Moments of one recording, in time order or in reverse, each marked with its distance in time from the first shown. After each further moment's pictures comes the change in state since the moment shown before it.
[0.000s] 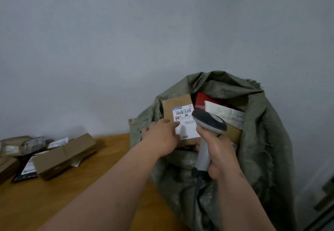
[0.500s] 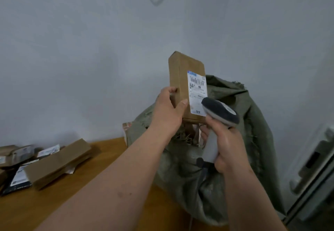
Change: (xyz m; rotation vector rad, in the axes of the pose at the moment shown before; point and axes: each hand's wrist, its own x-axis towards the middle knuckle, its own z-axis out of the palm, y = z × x) left_hand -0.040 0.028 -0.053 -0.922 0.310 0.203; right_hand -0.061 -0.034 0.014 0.114 0.142 -0.125
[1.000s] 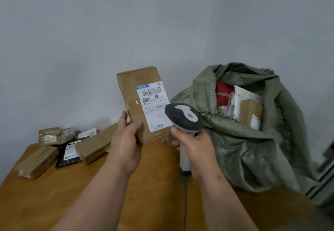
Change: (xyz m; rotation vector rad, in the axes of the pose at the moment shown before) left_hand -0.116 -0.086 -0.212 -0.758 0.147 -0.304; right_hand -0.153 0.090 0.115 -0.276 -0.254 0.031
